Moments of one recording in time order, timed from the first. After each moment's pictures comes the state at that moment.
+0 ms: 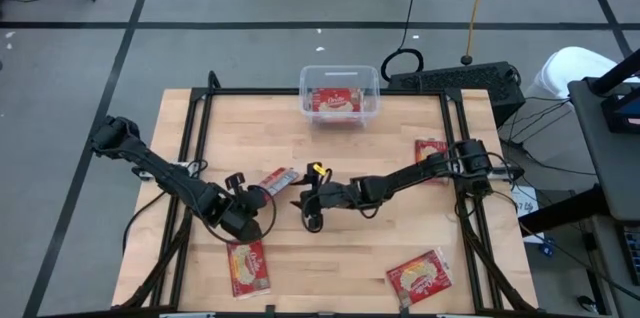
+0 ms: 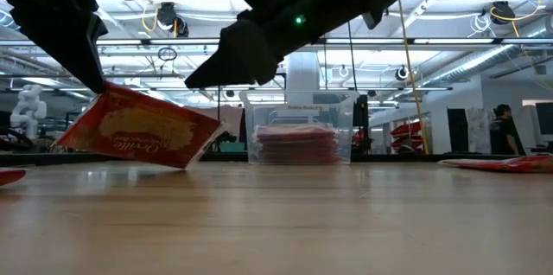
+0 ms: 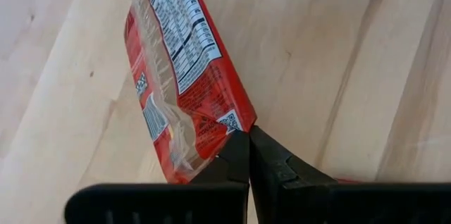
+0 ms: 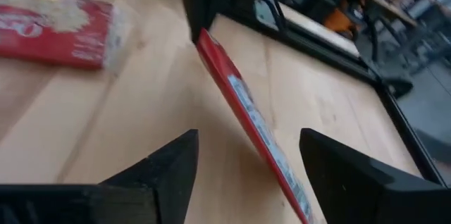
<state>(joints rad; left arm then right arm) -0.55 1.39 0.91 -0.85 -0.43 -0.82 0.19 1.98 1.19 0.35 0.33 -0.31</state>
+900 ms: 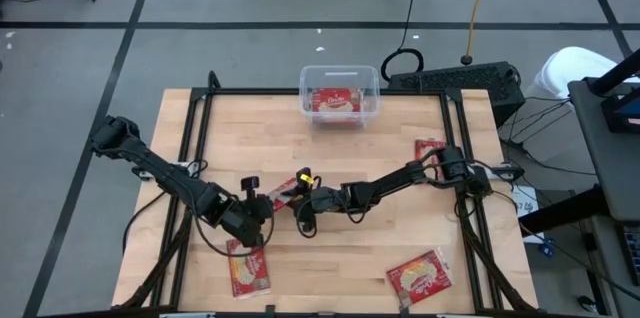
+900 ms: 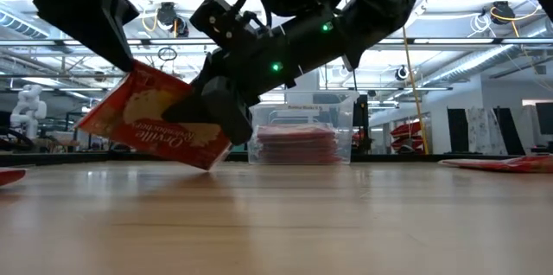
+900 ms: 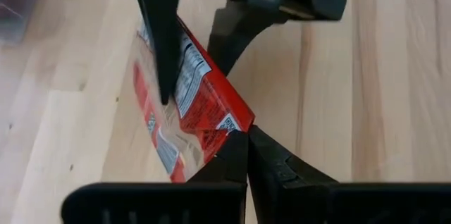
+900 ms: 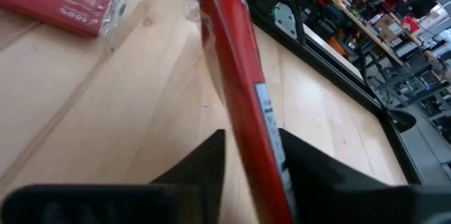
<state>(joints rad) -0.54 1.39 0.91 -0.64 -0.46 -0.50 0.17 2.16 1.25 0.52 0.31 -0.50</state>
